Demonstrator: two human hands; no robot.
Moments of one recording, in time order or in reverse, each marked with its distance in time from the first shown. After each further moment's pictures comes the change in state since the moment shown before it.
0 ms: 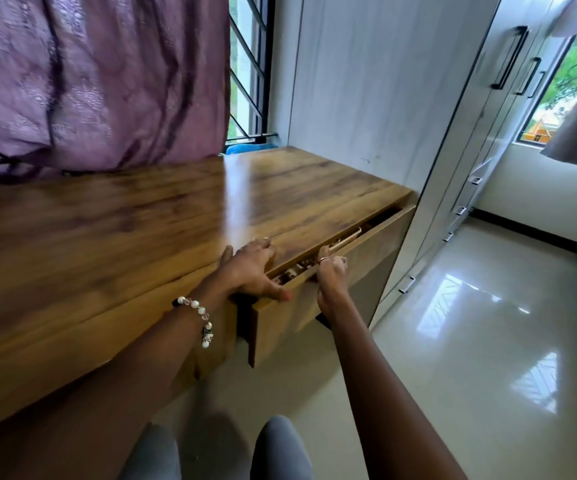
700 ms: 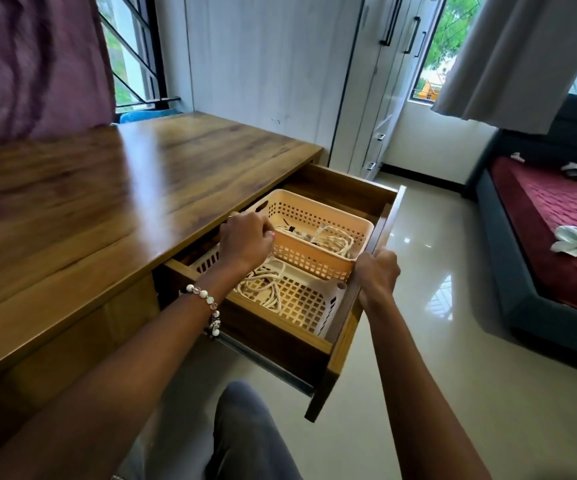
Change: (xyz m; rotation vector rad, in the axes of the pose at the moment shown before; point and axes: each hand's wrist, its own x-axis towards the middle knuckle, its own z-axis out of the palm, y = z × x) left_hand 0.009 0.117 0.050 -0.322 0.501 0.263; right_hand -0.096 -0.041 -0.193 -0.344 0.599 -0.104
